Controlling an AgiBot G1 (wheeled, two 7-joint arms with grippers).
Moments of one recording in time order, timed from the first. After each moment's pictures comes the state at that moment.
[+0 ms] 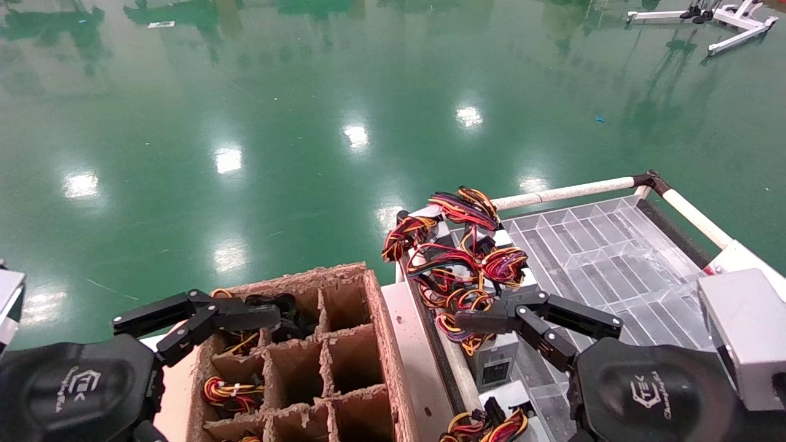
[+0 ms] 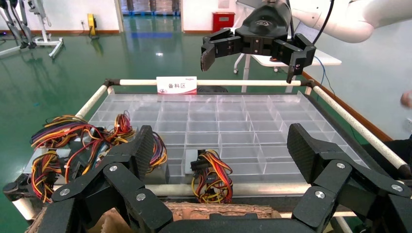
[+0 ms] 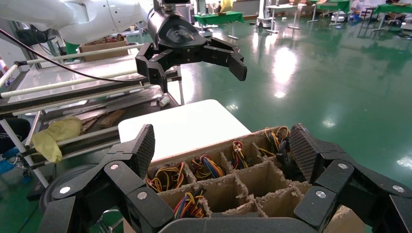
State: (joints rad) left arm -1.09 0.58 0.36 -1.26 0.67 1.46 -0.14; right arm 1.08 -0.61 -0.28 1.28 -0.73 -1.50 0.19
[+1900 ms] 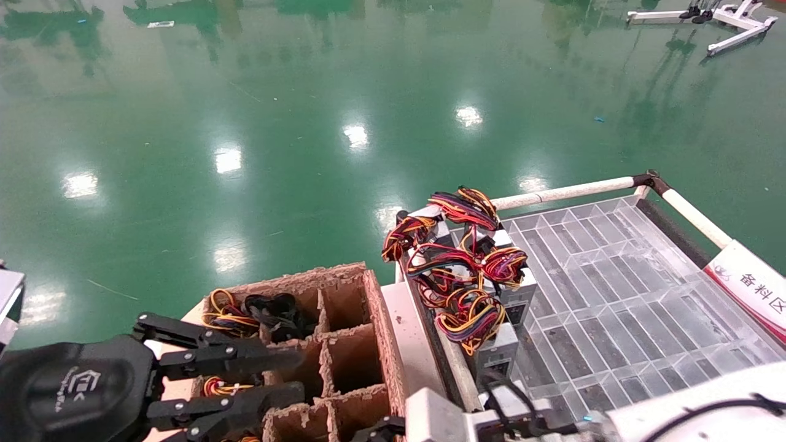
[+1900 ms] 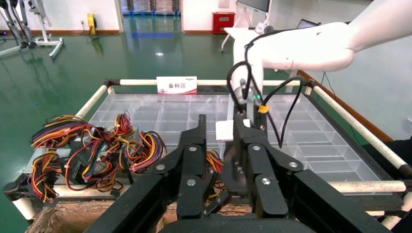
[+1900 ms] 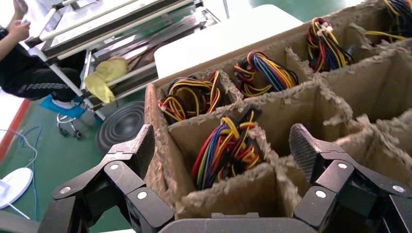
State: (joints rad) left arm -1.09 0.58 0.36 -1.26 0.67 1.46 -0.14; right arm 1.21 -1.01 -0.60 0.96 -1.15 -1.49 0.16
